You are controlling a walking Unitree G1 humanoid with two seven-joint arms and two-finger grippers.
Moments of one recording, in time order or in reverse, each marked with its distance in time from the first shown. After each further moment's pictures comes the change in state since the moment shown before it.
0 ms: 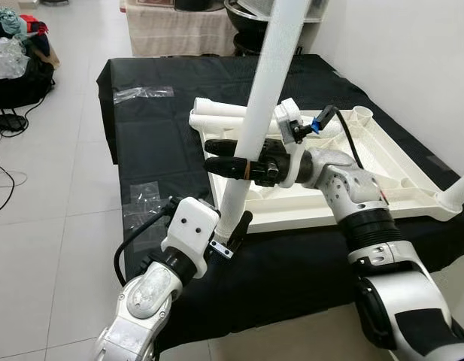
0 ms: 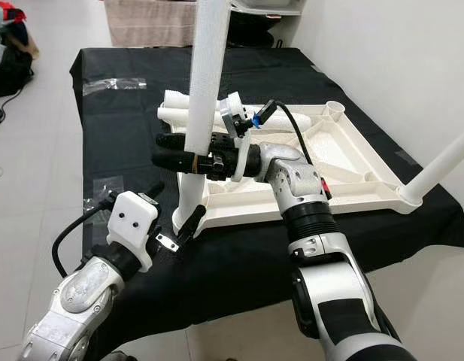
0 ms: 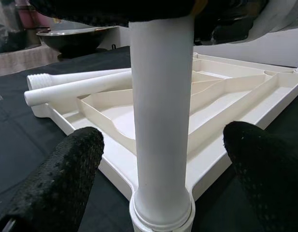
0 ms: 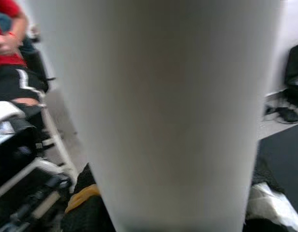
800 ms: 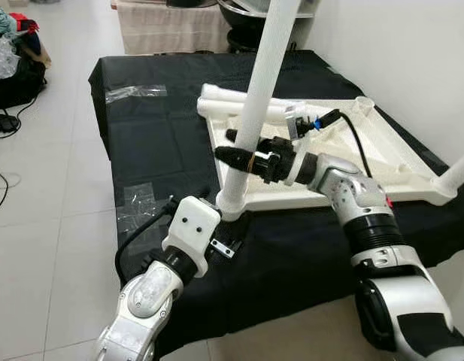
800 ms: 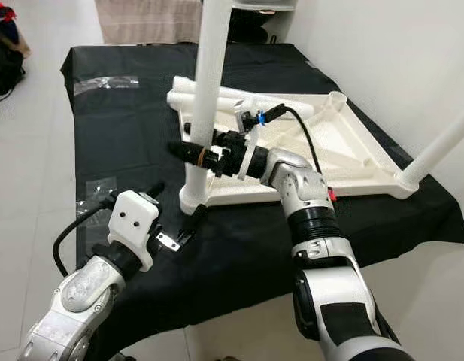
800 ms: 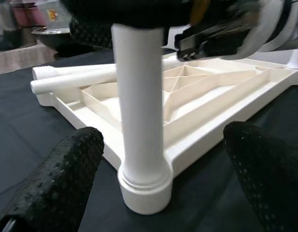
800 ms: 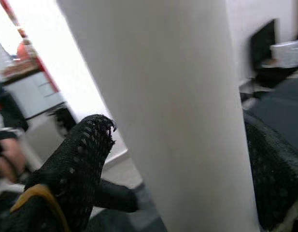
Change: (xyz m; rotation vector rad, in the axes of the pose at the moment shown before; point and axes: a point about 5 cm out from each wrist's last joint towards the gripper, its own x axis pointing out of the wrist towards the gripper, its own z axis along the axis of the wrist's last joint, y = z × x) left arm 0.000 0.000 0.000 0.000 0.000 -0.001; right arm -0.018 -0.007 -0.012 0.167 -0.072 -0.105
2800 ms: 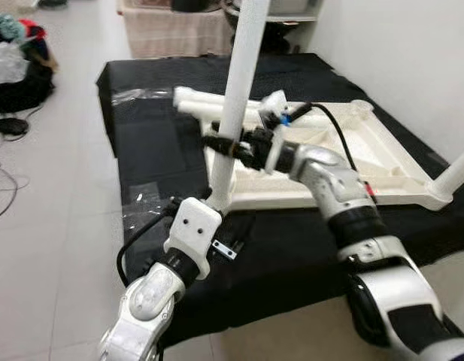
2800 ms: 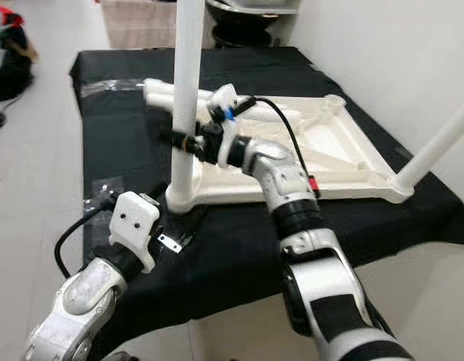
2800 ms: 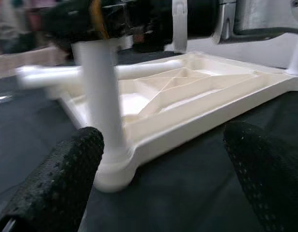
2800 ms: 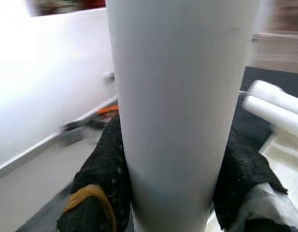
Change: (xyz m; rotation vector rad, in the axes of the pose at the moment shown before) left arm -0.001 -0.001 0.001 -0.005 -0.001 -0.002; right arm 0.020 -0.031 0.014 -0.248 0.004 -0.647
